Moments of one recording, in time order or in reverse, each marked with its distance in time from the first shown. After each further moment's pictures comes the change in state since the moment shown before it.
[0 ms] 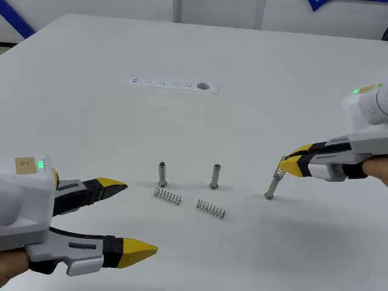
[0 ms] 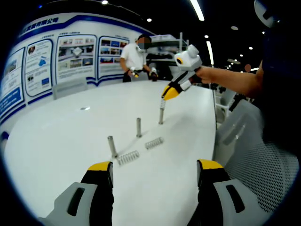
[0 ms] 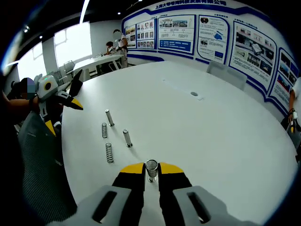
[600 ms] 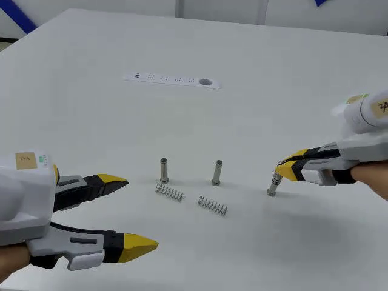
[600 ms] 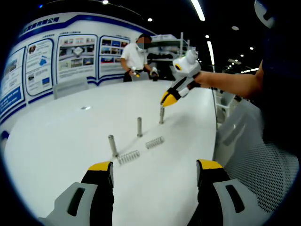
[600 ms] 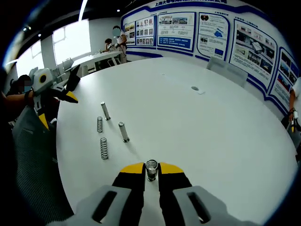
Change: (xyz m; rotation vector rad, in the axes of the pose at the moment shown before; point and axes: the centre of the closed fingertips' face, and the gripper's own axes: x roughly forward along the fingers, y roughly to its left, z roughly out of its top) left arm -0.001 0.002 -0.001 -0.004 0.001 0.006; right arm 0.020 0.000 -0.015 -0.007 0.026 -0.014
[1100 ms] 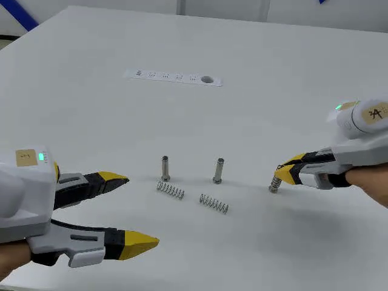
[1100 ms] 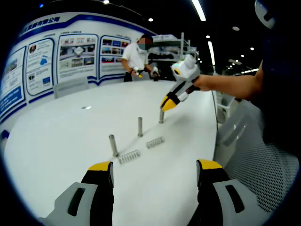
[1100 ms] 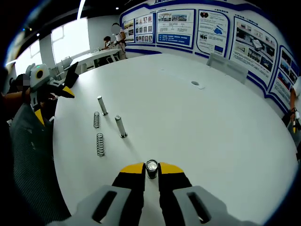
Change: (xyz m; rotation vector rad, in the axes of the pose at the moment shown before) left arm 0.000 0.001 0.000 -0.003 0.000 0.003; right arm 0.010 -0.001 -0.011 0.008 0.022 0.001
